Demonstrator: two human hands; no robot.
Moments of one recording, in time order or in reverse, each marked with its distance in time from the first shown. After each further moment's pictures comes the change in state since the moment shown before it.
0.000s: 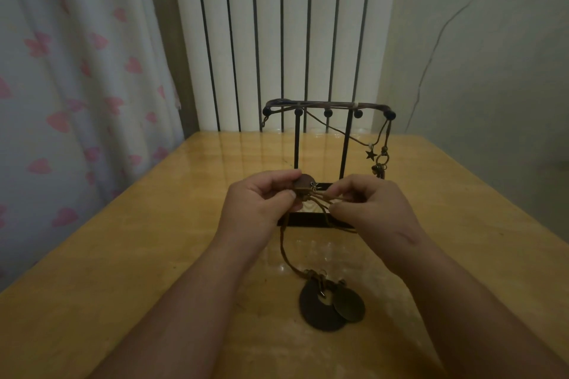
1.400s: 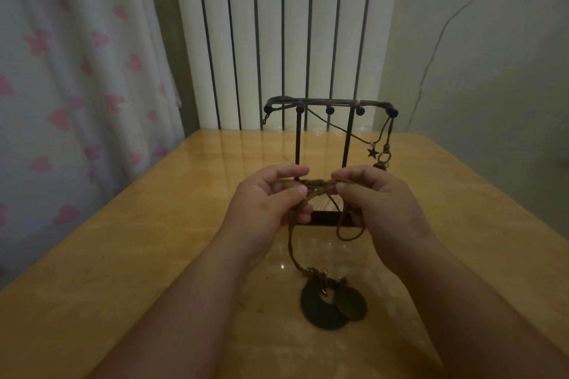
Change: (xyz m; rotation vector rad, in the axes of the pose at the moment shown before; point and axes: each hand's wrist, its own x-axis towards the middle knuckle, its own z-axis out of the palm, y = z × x) left_hand 0.003 -0.003 0.000 -0.185 -0.136 -0.076; right_hand -0.001 -0.002 0.003 0.269 0.102 0.095
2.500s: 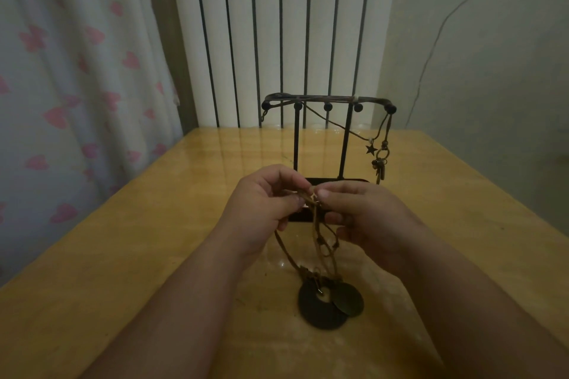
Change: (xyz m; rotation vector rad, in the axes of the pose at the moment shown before) left_hand -0.003 0.005 -0.004 0.174 -0.069 0.074; right_hand 0.003 0.007 -0.004 -0.008 -0.281 0.230
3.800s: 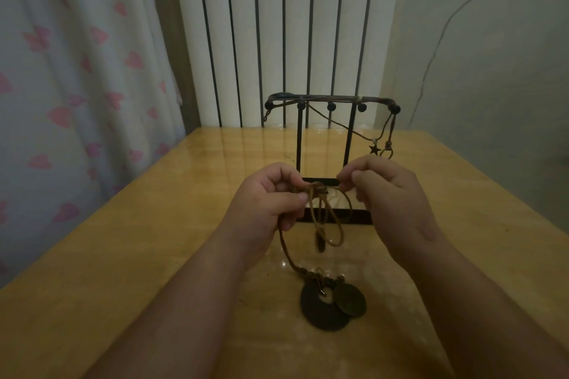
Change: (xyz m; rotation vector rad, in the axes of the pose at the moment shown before) left_hand 0.000 -0.001 -0.001 -0.180 -0.071 -0.015; right_hand -0.004 -0.010 0.001 -0.198 0.300 -0.441
